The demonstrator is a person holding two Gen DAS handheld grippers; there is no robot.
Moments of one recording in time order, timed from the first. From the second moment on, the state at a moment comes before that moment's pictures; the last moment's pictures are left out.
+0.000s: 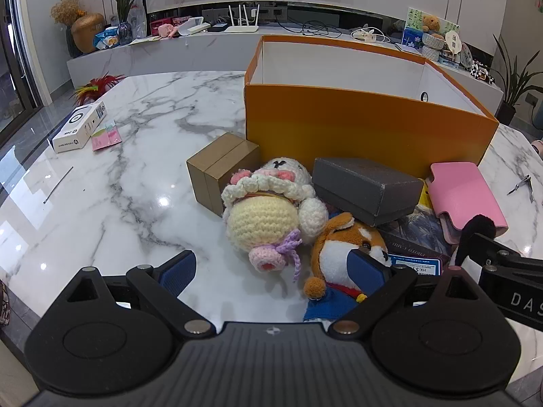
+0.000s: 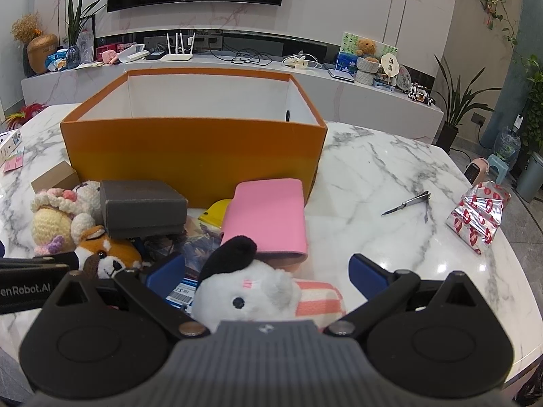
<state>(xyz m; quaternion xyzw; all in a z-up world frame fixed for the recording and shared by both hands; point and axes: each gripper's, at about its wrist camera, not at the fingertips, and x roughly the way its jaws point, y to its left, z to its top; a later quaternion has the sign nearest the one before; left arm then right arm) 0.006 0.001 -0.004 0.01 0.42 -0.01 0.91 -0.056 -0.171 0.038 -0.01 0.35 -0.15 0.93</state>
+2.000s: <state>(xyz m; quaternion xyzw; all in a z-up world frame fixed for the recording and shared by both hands) 0.063 0.023 -0.026 -0.01 0.38 -0.09 0.92 -0.078 -0.210 0.012 0.05 0.37 -0.05 0.93</state>
